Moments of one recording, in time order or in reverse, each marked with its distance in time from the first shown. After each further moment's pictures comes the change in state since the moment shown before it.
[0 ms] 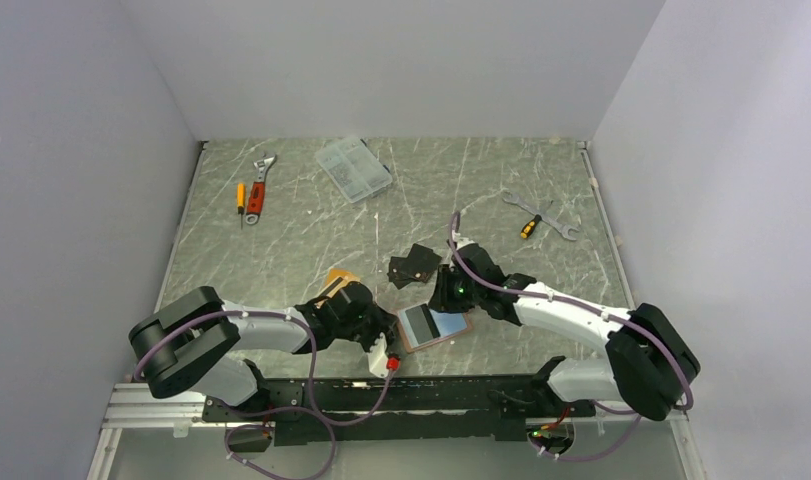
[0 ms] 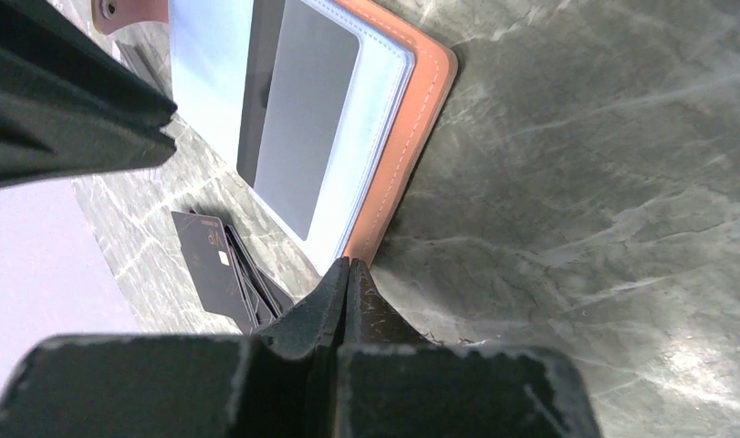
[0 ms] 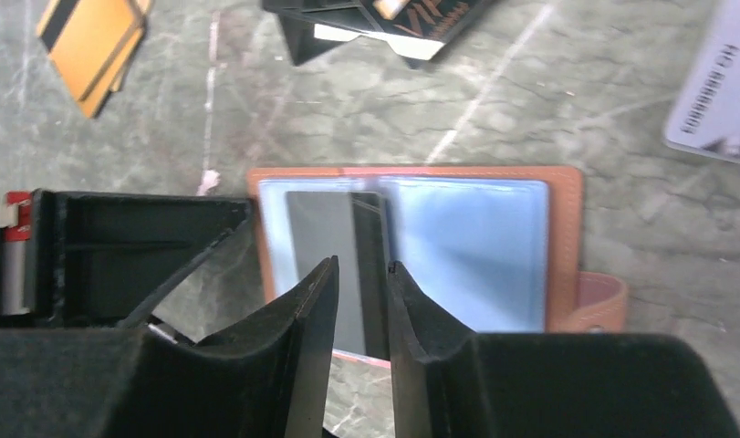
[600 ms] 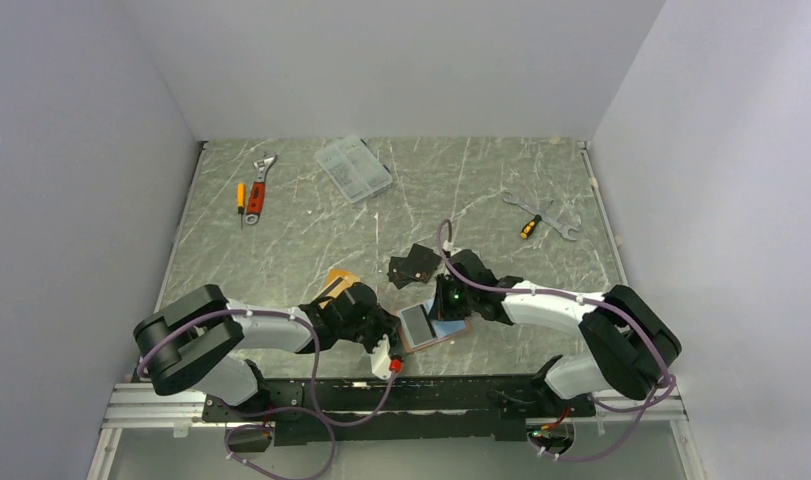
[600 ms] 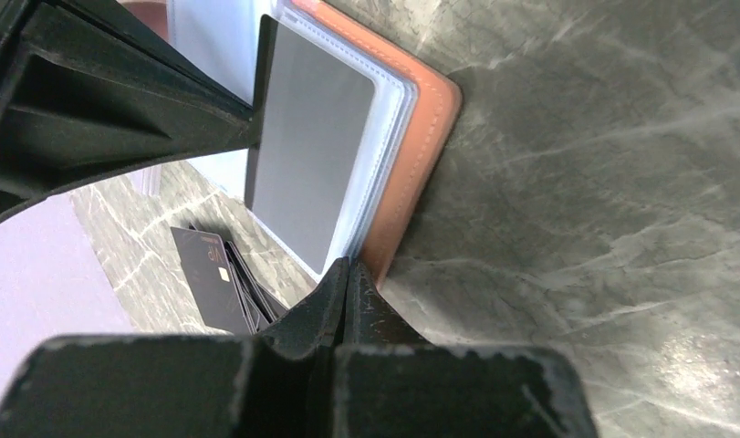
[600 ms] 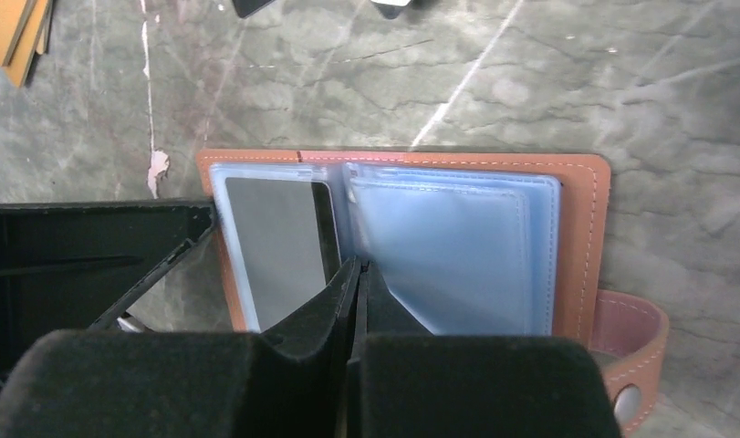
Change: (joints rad) left arm -0.023 0.017 0.016 -0.010 -0.003 -0.002; right arm -0.027 0.124 -0.048 0.072 -0.071 0.006
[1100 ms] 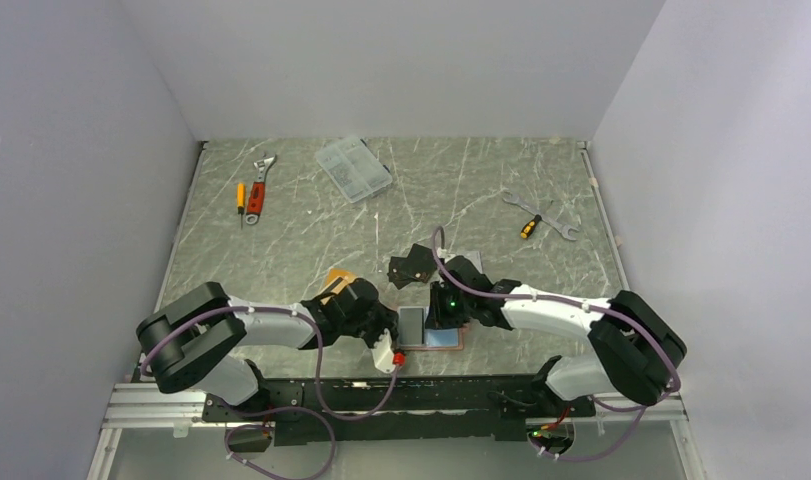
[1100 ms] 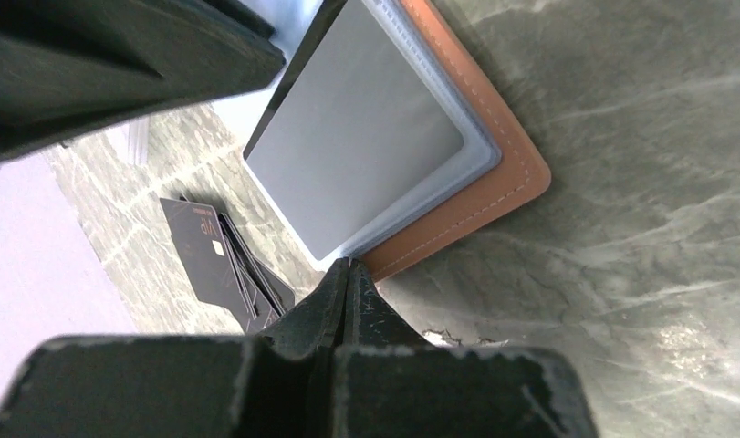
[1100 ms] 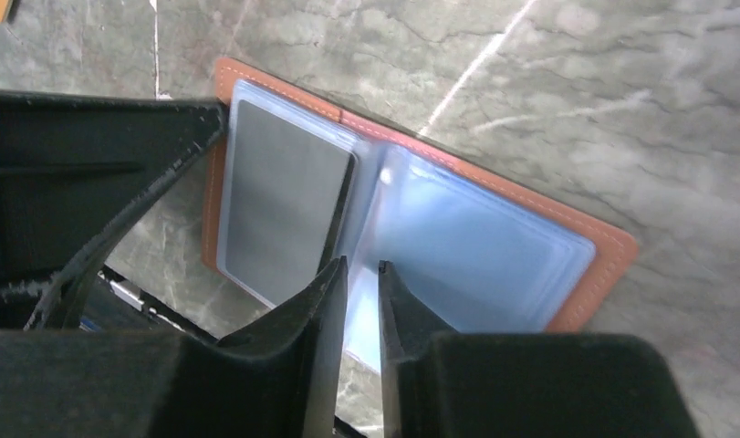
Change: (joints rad) left arm 0.017 0.023 0.035 -0.033 -0.051 -0.006; right arm 0.084 -0.022 0.013 -0.054 0.026 0.019
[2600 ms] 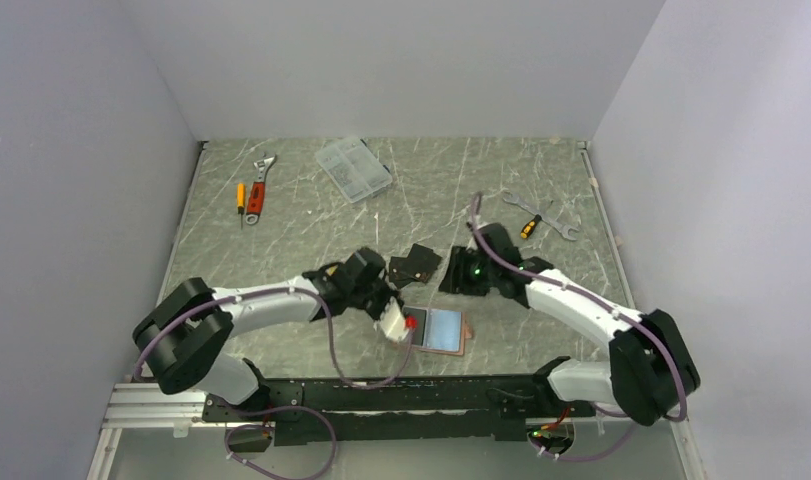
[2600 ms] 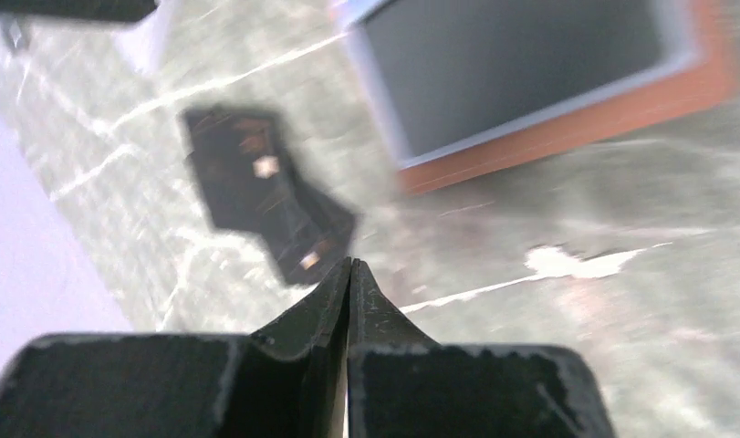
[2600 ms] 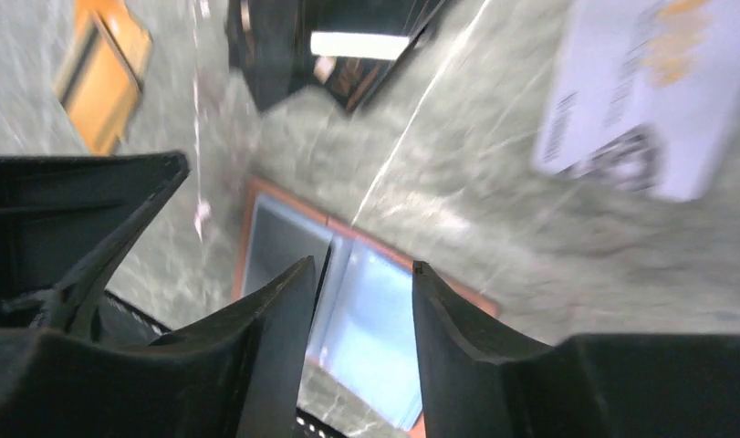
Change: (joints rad) left arm 0.071 -0.010 0.192 -0.300 -0.024 -0.043; right arm -0.204 -0.082 0.092 -0.132 -0.056 -0.084
